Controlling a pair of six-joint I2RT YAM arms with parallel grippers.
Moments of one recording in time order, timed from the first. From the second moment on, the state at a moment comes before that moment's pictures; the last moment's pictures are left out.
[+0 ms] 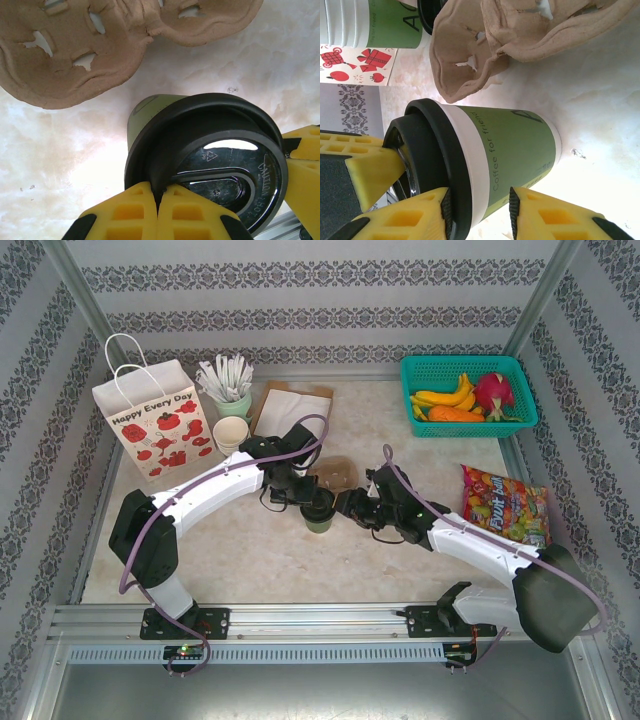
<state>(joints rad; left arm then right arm) -0.70 1.69 1.39 -0.96 0.14 -0.58 0.63 1.22 0.60 -0.07 -0.35 1.08</state>
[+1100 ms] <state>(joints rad) -0.73 1.66 1.25 -0.74 0.05 -0.58 0.65 1.26 0.61 -0.09 -0.24 1.02</state>
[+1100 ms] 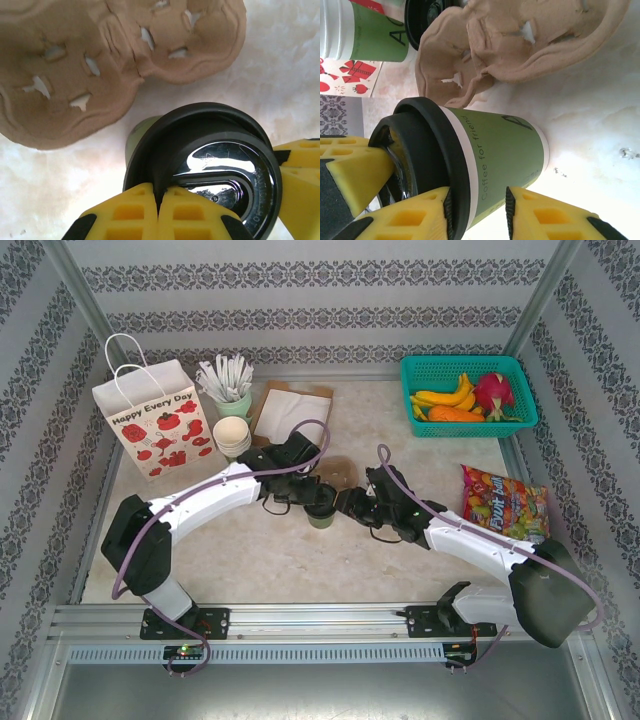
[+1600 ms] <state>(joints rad) -0.74 1.72 1.48 -1.07 0.01 -0.40 0.49 1.18 0.64 -0.22 -0.44 0.96</state>
